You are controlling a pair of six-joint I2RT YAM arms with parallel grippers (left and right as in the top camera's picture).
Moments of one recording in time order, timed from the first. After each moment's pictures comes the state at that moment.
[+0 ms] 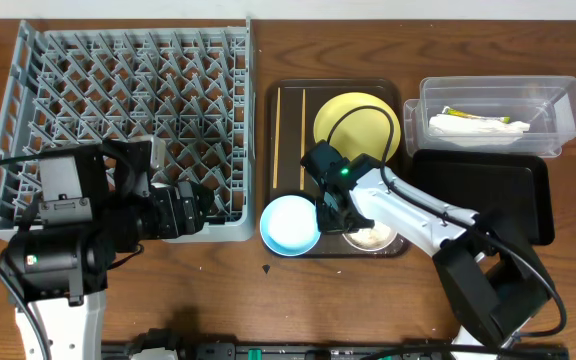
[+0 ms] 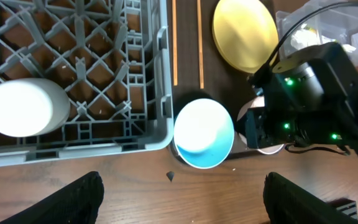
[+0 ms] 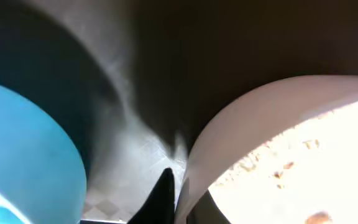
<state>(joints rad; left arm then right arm) 0.10 1.01 1.25 -1.26 0.47 -0.08 0.68 1.87 1.18 -0.85 -0.01 0.63</state>
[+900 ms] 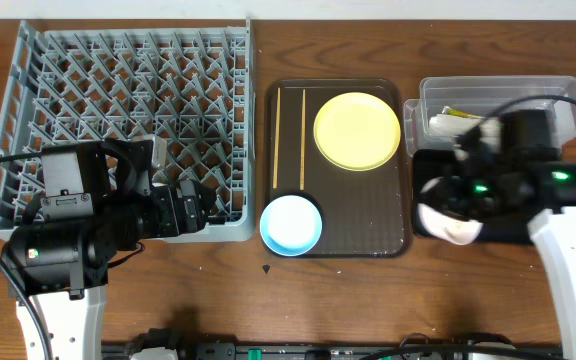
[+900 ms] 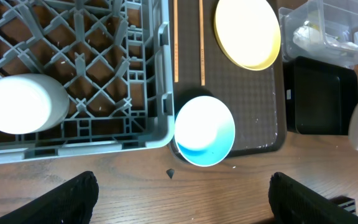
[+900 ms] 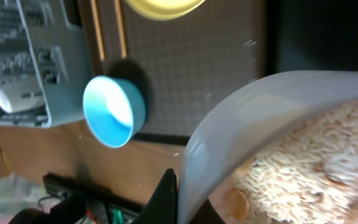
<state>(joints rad) 0.10 1.03 1.25 -1.27 0.47 -0.08 -0.04 1.28 1.18 -1.20 -0.50 0.24</state>
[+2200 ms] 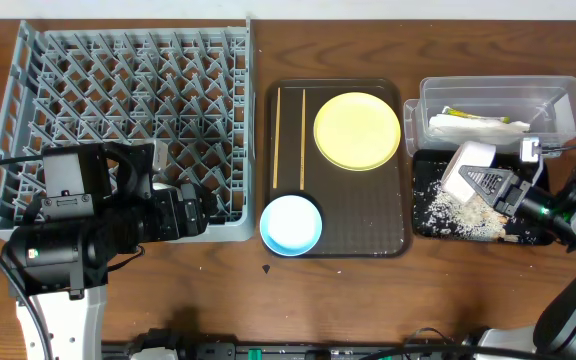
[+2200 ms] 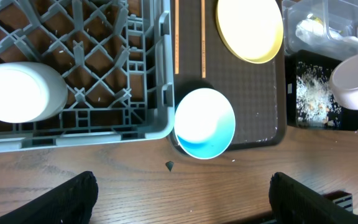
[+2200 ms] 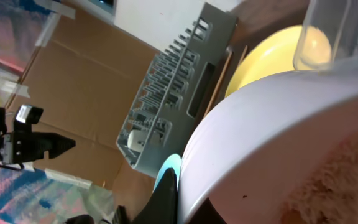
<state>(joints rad) 0.10 1.03 1.25 -1.30 0.47 -0.08 -0.56 1.62 0.89 -0.79 -1.45 -0.47</state>
